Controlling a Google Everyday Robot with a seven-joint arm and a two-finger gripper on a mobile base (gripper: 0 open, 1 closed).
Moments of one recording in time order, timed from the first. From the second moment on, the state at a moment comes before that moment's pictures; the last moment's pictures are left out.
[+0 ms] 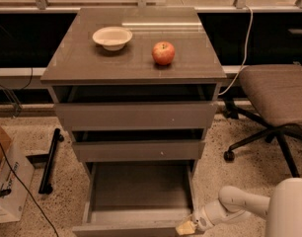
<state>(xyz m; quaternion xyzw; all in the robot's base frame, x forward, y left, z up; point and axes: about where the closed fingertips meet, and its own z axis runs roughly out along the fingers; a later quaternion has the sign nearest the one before) 0.405 -0.140 0.253 -0.33 0.85 0.41 0.08</state>
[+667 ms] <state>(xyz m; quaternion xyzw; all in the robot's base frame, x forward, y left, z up) 0.401 -0.132 0.189 -0.28 0.85 0.44 0.06</state>
